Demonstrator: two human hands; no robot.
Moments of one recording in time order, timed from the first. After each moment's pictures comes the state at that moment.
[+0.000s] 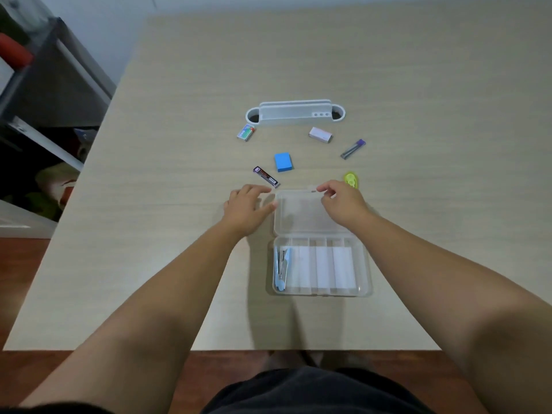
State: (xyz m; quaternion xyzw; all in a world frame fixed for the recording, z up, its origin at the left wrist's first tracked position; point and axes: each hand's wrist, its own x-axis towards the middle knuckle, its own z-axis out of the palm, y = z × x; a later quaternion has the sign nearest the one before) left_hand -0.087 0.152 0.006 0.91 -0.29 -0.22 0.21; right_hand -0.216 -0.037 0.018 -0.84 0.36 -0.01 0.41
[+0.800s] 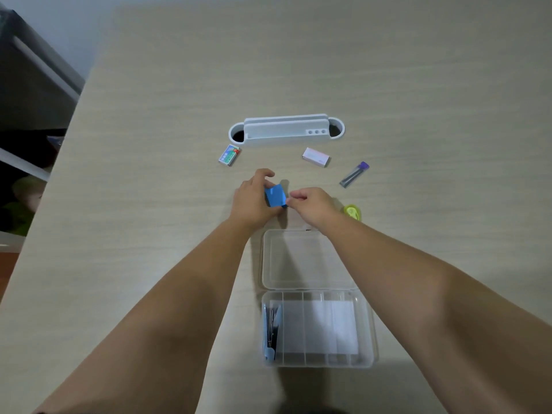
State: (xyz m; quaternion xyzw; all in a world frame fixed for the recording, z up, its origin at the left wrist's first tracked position) left_hand -0.006 0.041 -0.025 0.89 -0.29 -0.19 0.30; right_hand -0.102 -0.078 -0.011 -0.74 0.41 0.07 0.53
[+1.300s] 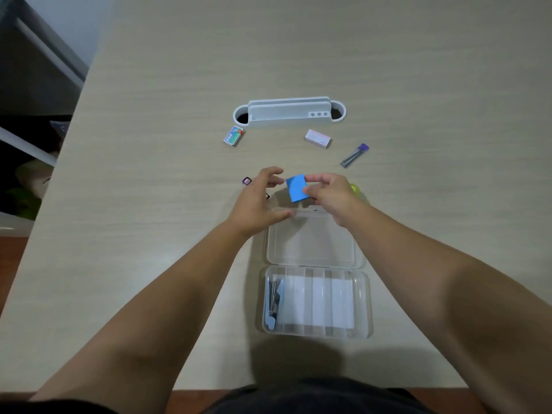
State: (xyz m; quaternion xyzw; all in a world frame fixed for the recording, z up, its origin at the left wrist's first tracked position) left_hand -0.052 0.086 -0.003 0.82 -0.34 -0.24 0.39; right_hand -0.145 -0.076 0.002 -0.63 0.43 0.00 0.65
